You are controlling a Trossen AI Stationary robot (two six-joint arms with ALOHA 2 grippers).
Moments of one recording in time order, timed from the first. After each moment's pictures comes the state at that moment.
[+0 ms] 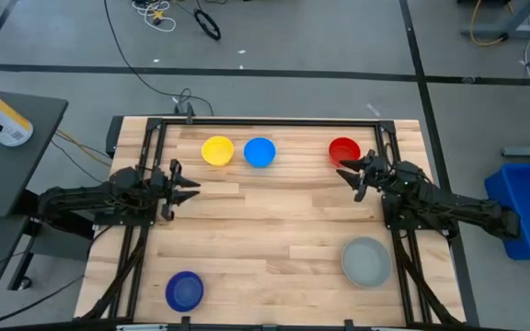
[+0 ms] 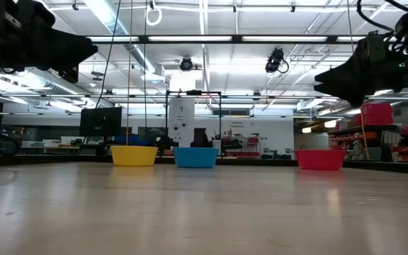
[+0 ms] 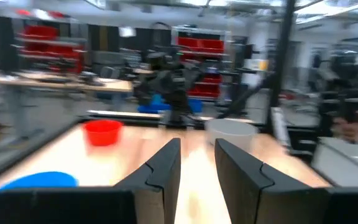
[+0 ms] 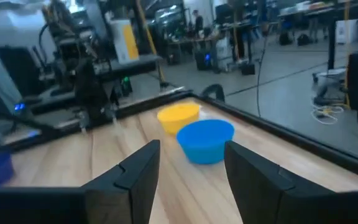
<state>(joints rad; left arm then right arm) 0.10 0.01 0.01 0.14 0.05 -0.09 -0.37 0.23 0.01 0.20 -0.01 0.21</state>
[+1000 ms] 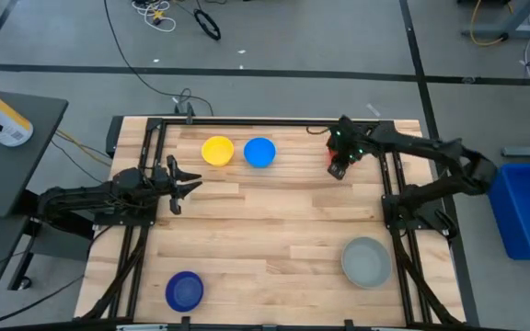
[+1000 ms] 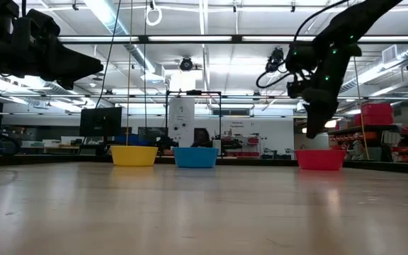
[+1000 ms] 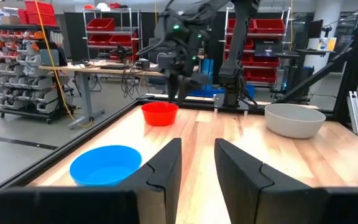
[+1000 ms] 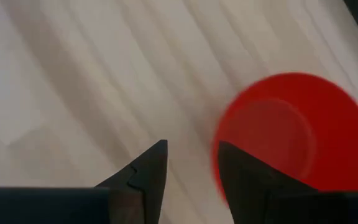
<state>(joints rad) 0.10 0.01 0.01 0.05 -0.14 -0.03 -0.64 1.34 0.84 -0.71 -0.01 -0.09</state>
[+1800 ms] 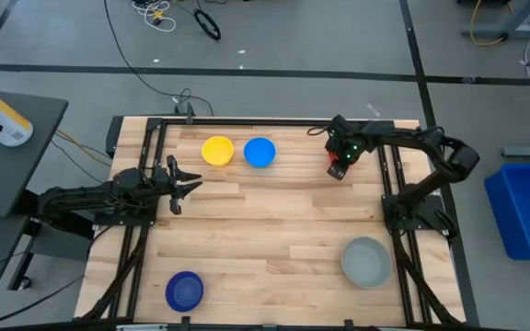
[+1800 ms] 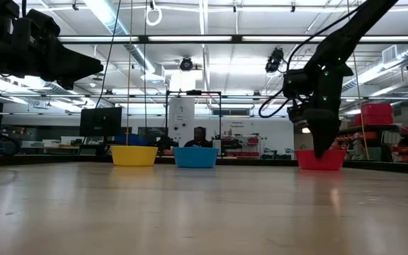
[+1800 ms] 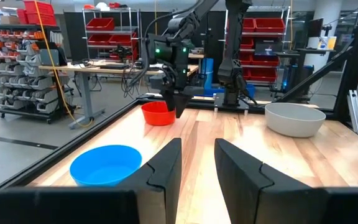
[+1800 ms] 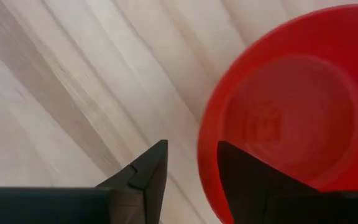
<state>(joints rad) 0.10 0.01 0.01 0.05 -0.14 -0.03 -0.73 1.53 0.83 -0.72 -0.11 -0.15</state>
